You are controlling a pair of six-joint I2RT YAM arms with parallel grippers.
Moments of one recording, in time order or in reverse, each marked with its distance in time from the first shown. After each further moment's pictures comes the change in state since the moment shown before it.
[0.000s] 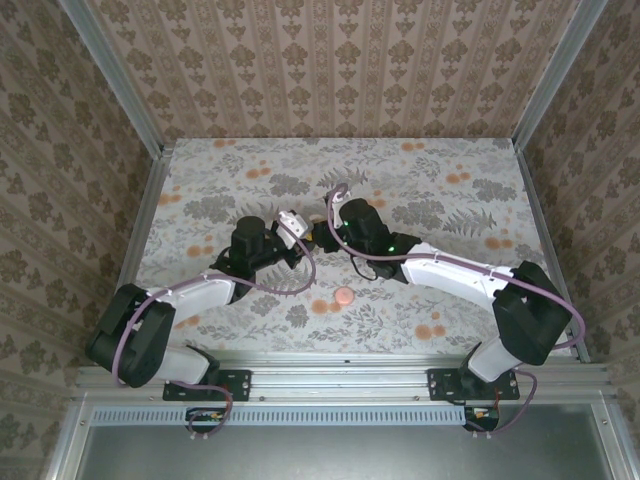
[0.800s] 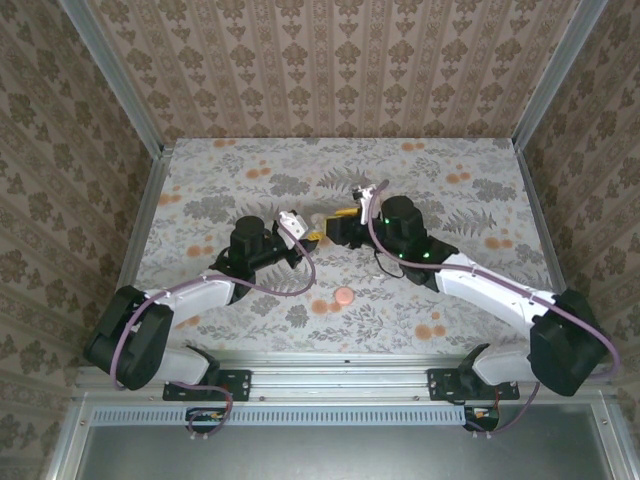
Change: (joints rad) left arm -0.004 -0.012 0.000 0.024 0.045 0.008; right arm -0.128 -0.235 -0.172 0.160 -0.251 -0.096
